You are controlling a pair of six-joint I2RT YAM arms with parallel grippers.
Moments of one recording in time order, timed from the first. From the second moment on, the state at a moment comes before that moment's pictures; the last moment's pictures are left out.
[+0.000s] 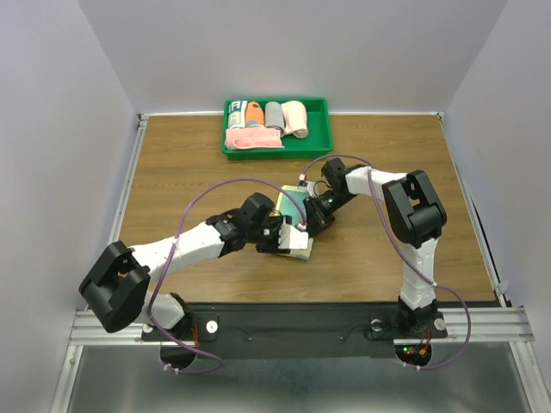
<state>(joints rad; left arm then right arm) -0.81 1.35 0.80 -0.23 0.29 0.84 0.42 2.08 1.33 -0.72 -0.84 -0.16</state>
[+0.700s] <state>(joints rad) -0.98 1.39 0.66 -0.08 0.10 0.97 0.42 2.09 1.40 -0.76 -0.84 -0.16</state>
